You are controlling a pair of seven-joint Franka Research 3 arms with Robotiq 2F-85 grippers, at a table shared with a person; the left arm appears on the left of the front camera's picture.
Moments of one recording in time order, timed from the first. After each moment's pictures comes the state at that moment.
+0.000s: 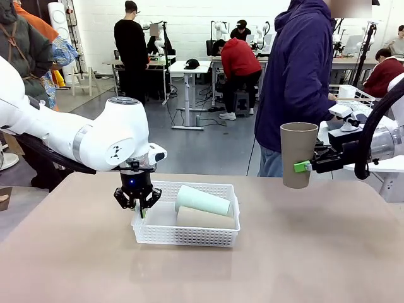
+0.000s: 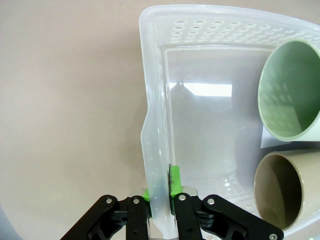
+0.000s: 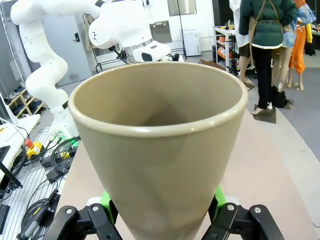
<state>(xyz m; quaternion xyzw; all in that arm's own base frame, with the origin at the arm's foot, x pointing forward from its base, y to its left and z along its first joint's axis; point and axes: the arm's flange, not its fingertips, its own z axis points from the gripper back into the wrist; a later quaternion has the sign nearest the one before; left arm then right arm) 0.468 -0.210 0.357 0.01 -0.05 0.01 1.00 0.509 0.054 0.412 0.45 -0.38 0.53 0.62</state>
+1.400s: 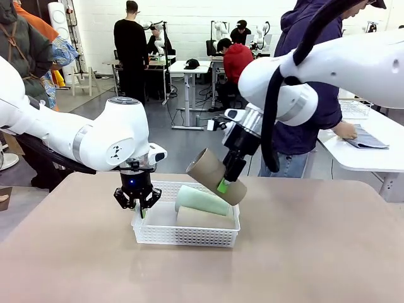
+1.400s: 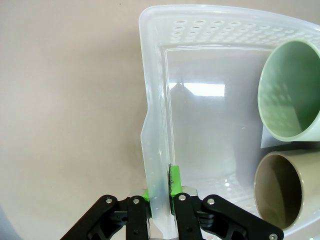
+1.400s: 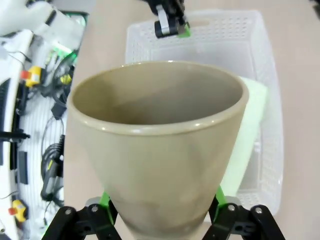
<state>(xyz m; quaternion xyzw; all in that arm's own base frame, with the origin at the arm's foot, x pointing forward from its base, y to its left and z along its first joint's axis) 0.468 -0.210 0.356 0.01 -0.05 0.01 1.00 0.530 0.334 0.428 0.26 -0.05 0.68 0.69</state>
